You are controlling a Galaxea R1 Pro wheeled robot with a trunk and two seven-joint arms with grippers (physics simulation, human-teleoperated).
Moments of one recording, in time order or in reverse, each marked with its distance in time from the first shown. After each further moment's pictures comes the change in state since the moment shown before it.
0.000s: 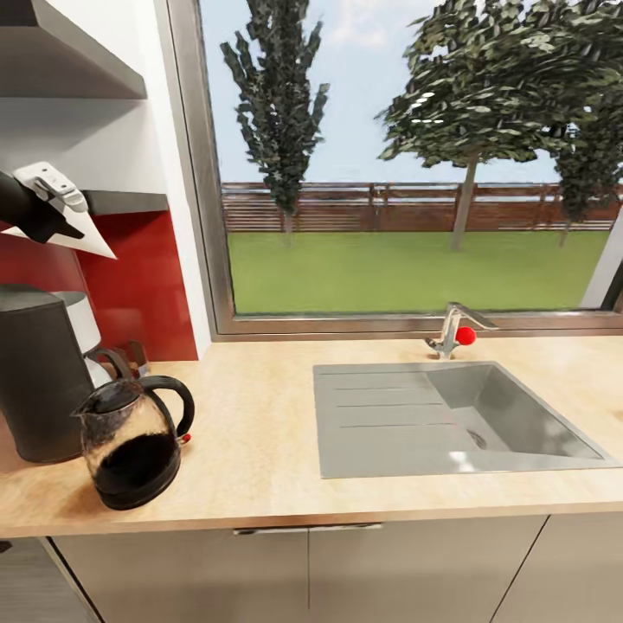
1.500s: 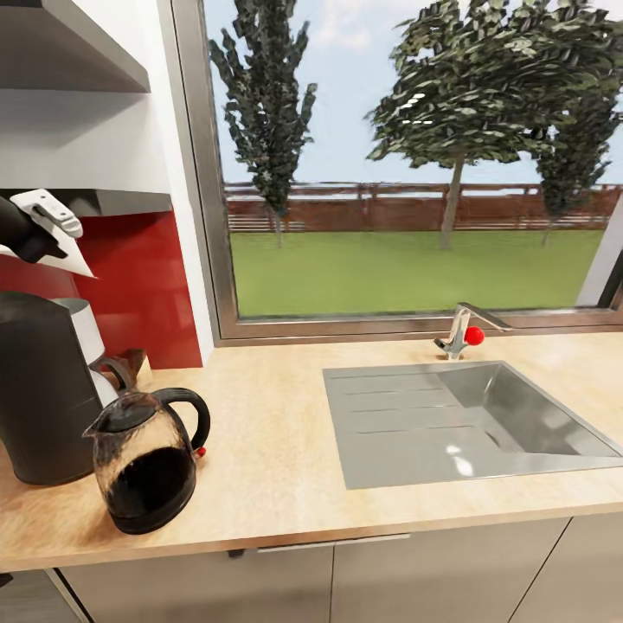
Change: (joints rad) left arm 0.000 0.020 -0.109 0.047 -0.060 -0.004 0.015; right arm 0.000 0.000 0.000 0.000 0.000 -0.002 -0.002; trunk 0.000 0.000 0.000
